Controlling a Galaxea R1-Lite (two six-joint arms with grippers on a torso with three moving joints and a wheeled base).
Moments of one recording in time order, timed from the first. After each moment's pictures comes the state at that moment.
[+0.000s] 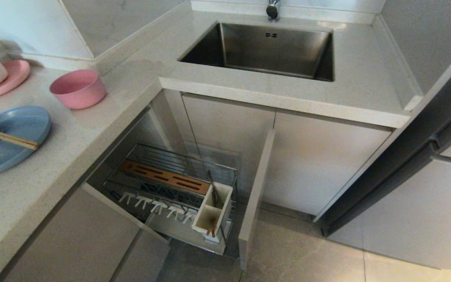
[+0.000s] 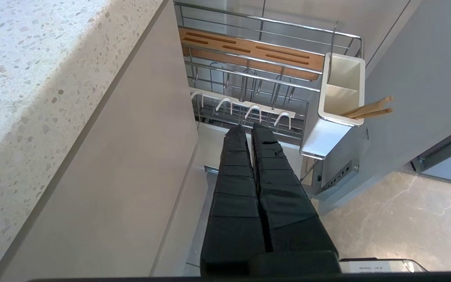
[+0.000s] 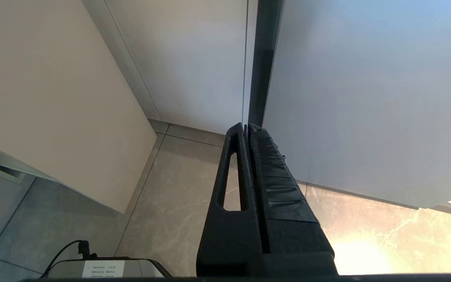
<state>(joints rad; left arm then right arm) 0.00 0.00 0.00 0.00 -0.01 0.02 0.00 0.00 0.00 0.00 -0.01 0.02</state>
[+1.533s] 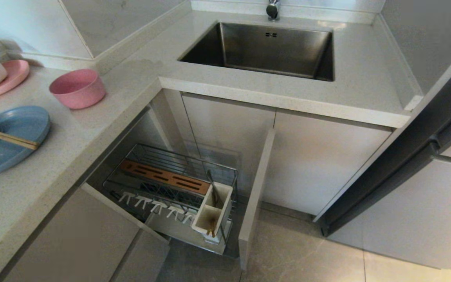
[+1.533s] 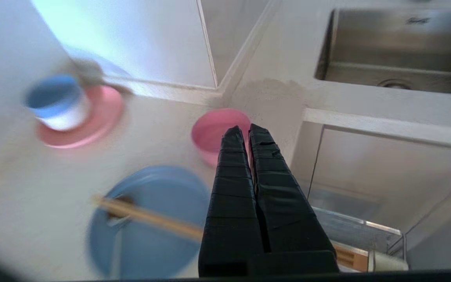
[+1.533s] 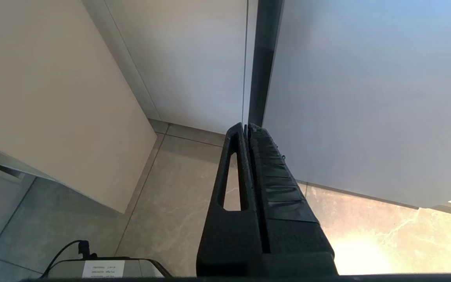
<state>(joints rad) -0.01 1.03 -1.40 0.17 0.12 0.14 0.00 0.00 0.00 0.00 -0.01 0.02</state>
